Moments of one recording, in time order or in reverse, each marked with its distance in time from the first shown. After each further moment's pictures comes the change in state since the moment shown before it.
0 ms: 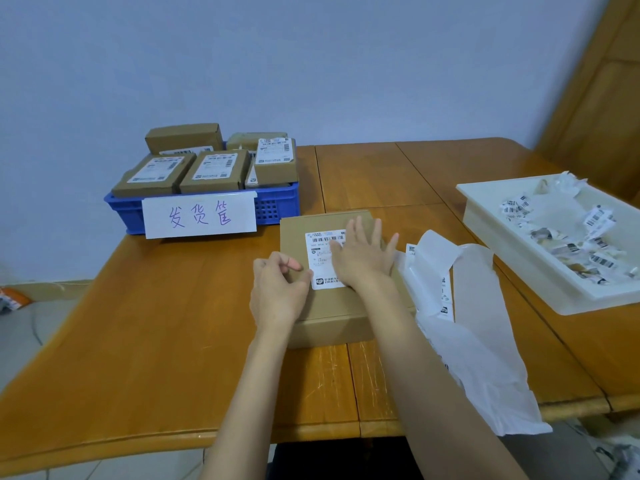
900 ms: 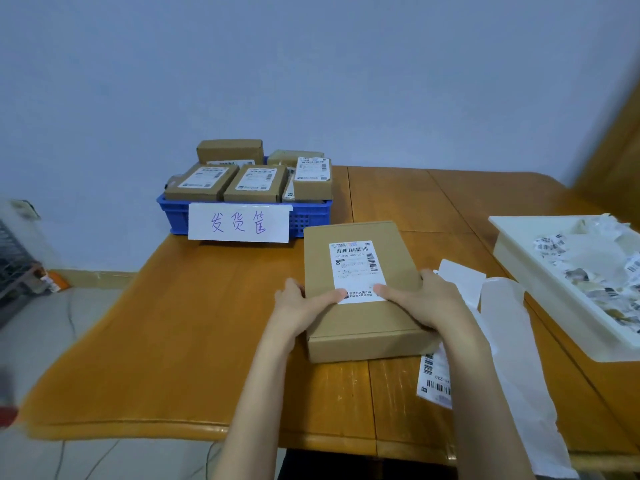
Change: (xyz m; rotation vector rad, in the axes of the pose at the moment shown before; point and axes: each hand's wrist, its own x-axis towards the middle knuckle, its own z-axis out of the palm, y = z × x) left_hand -0.003 -0.003 -0.029 -0.169 -0.348 -0.304; right_hand -0.059 0.047 -0.037 0.570 -0.057 0.134
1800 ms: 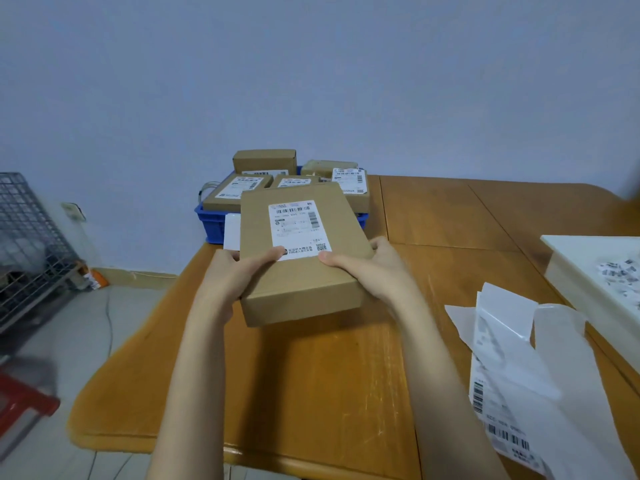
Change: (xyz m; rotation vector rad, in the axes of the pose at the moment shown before) left_hand -0.006 0.031 -0.131 -0.225 0.263 0.065; right_hand 0.006 -0.110 0.052 0.409 -0.202 -0.203
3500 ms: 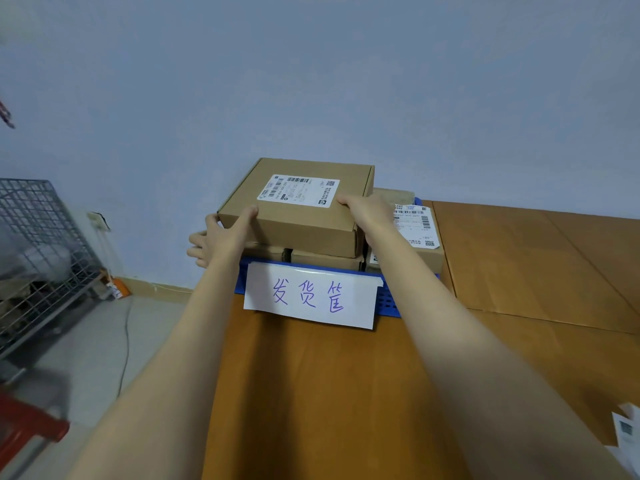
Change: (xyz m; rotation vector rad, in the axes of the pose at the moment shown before) left_hand 0.258 0.030 -0.033 0.066 0.550 -0.034; right_hand 0.275 -0.091 0.084 0.107 0.111 -0.027
